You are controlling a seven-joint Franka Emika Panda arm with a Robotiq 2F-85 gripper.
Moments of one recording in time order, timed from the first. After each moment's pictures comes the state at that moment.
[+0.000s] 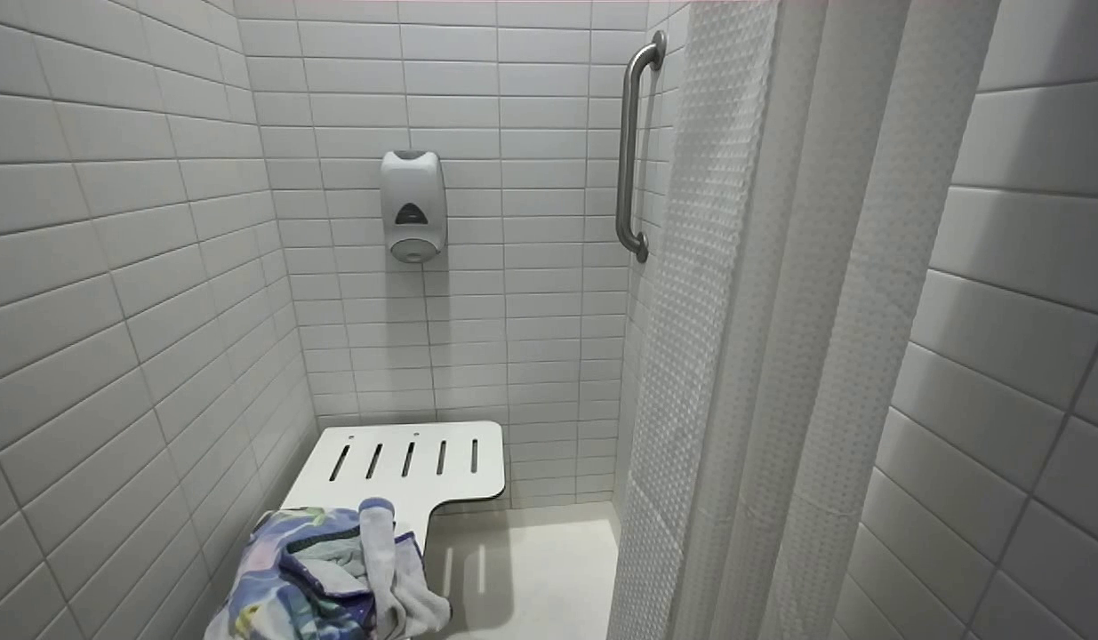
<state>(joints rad) 0.10 -0.49 0.34 -2.12 0.09 2.14 0.54</state>
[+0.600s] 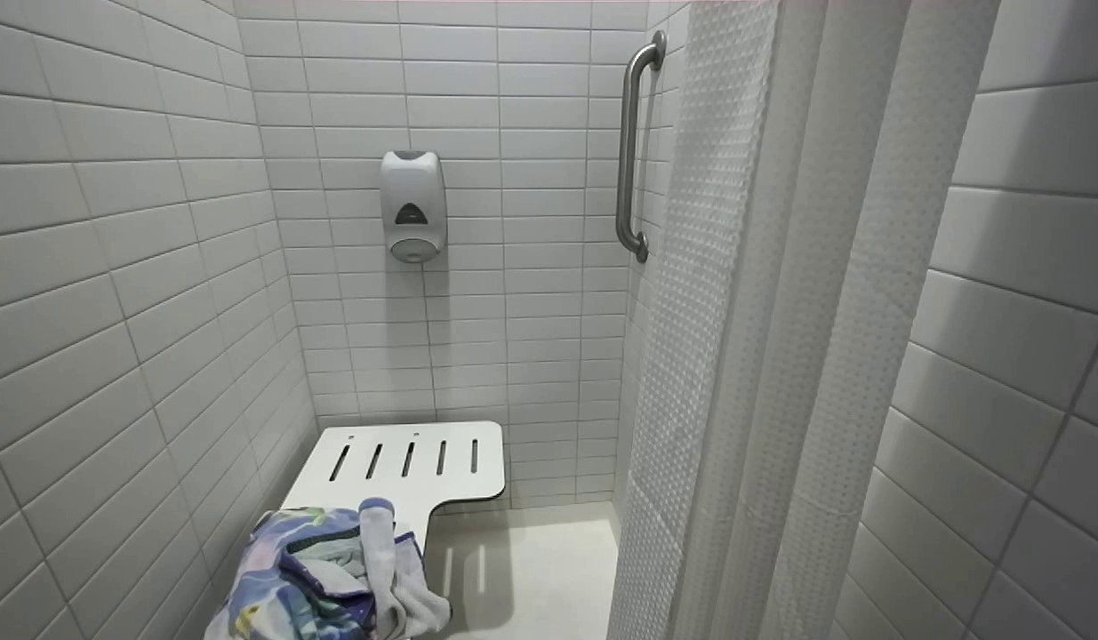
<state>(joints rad) 0.10 -0.49 0.32 -2.08 0.18 2.28 0.63</state>
